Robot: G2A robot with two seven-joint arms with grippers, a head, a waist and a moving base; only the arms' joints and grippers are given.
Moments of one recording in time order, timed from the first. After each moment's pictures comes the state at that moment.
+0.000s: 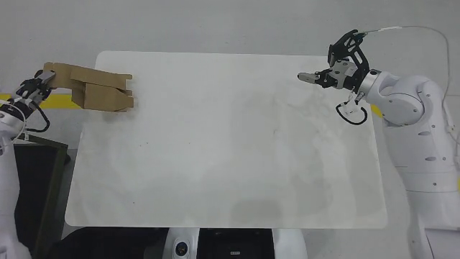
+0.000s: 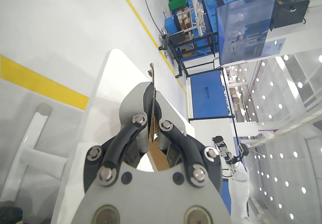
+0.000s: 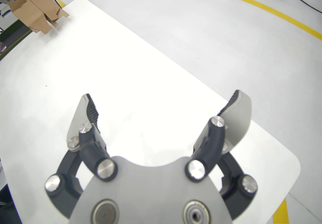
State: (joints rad) left arm 0.99 -0.85 -1.83 -0.93 -0.14 -0.38 -0.82; right arm -0.80 -1.06 1.36 -1.37 -0.75 -0.69 0.65
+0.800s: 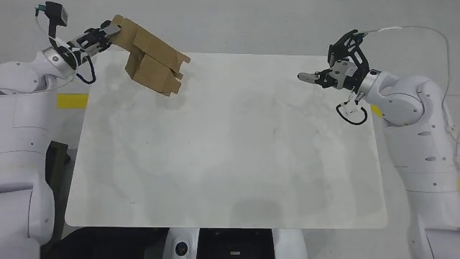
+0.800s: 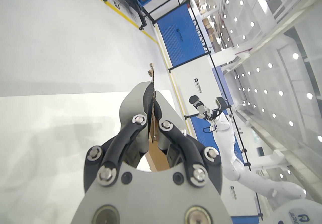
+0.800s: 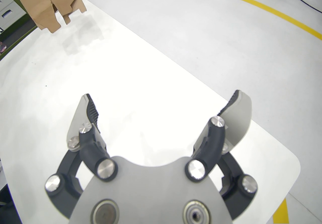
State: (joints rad) left arm 0.49 -0.97 -1.35 -0.73 -0.23 -0.55 -1.03; right arm -0.80 -1.06 1.36 -1.37 -0.75 -0.69 0.65
